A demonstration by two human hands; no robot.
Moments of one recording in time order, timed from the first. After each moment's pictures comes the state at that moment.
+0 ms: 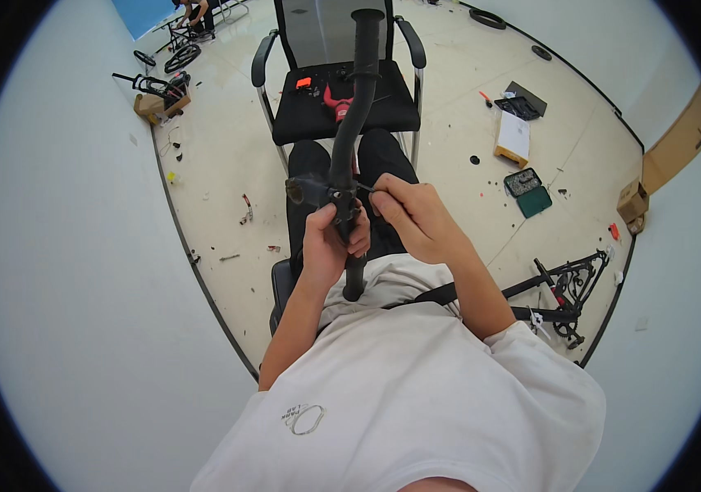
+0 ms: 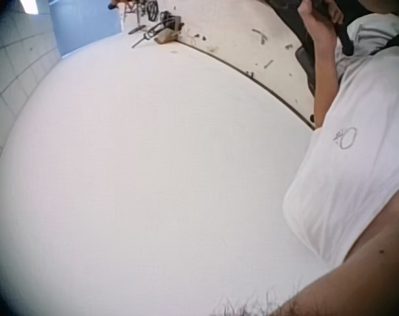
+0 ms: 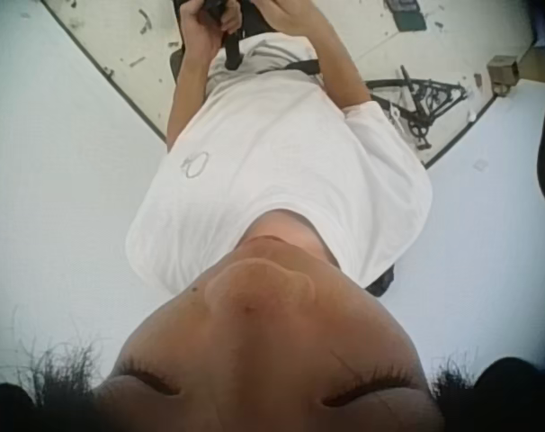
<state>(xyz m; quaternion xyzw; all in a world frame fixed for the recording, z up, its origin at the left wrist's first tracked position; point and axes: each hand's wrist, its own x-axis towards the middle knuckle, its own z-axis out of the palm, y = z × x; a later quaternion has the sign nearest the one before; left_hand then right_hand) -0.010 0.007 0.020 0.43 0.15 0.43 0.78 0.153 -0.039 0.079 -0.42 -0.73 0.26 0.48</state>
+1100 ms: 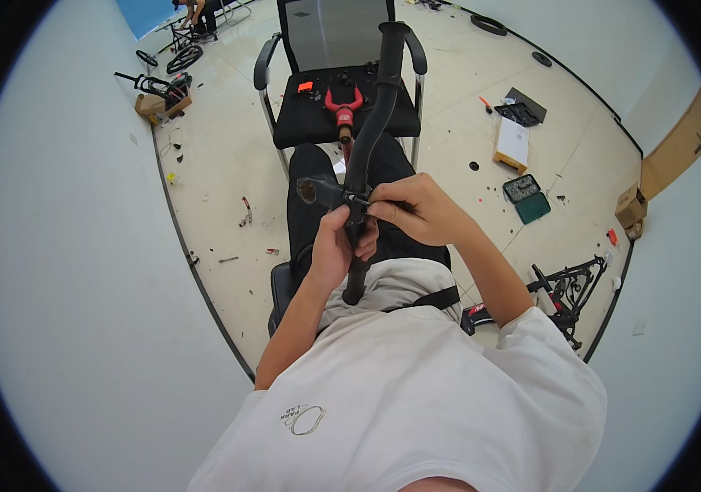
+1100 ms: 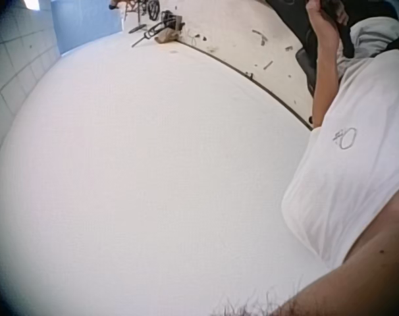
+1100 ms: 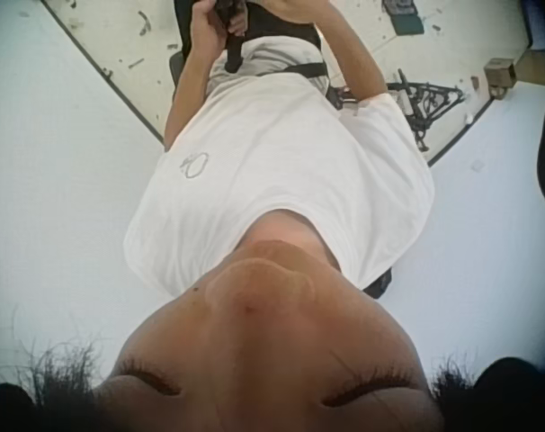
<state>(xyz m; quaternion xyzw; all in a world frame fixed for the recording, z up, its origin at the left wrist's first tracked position) -0.005 0.008 0.017 0.43 0.16 0.38 0.80 0.174 -0.014 0.076 -0.36 -0.79 0.24 0.43</state>
